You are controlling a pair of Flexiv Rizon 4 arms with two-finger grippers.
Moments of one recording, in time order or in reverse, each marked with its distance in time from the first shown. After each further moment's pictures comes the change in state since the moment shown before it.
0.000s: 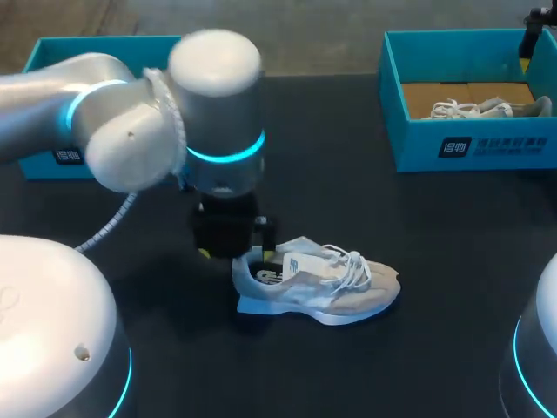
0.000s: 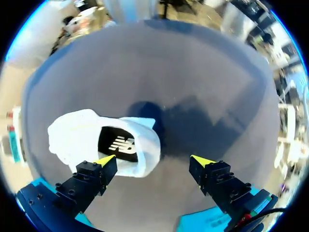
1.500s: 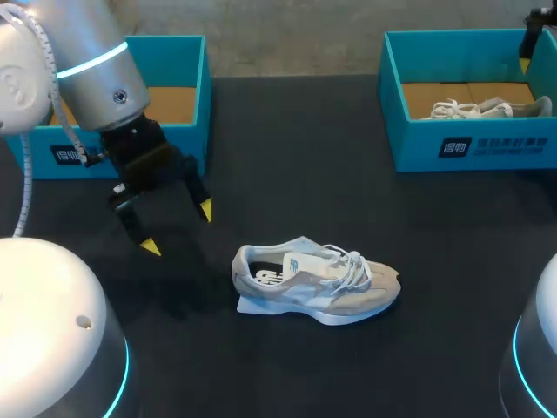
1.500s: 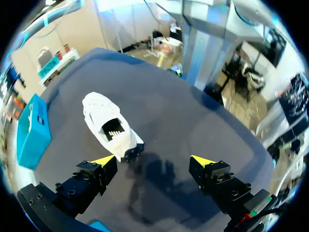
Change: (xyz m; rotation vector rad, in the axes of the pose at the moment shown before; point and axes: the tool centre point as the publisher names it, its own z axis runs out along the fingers) left arm 0.079 -0.020 -0.065 0.457 -0.181 -0.734; right arm 0.000 0.000 0.000 0.000 0.000 0.000
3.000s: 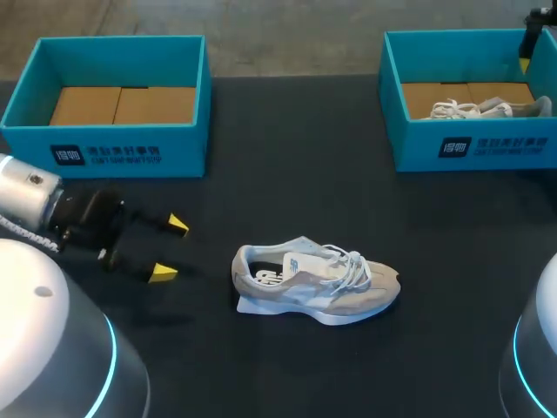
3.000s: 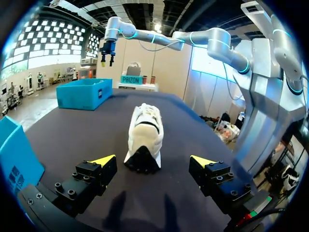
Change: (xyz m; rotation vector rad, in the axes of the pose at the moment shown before) left arm 0.012 0.037 0.052 0.637 -0.445 -0.626; right arm 0.000 0.000 0.000 0.000 0.000 0.000
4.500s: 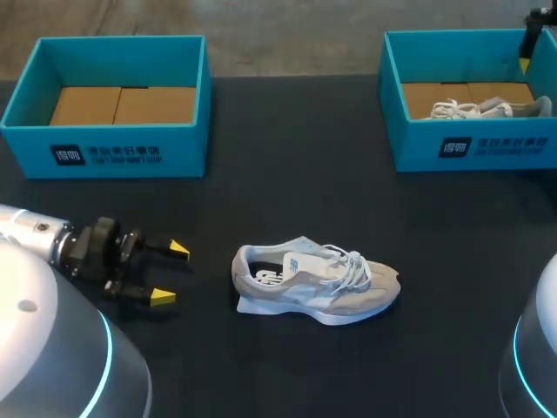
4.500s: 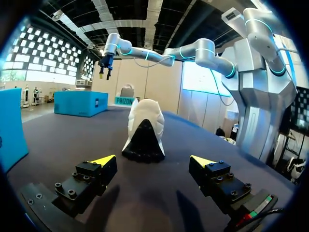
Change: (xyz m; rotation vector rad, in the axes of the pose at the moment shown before) left arm -0.016 0.066 0.029 0.253 0.060 0.036; right arm 0.000 0.000 0.000 0.000 0.000 0.000
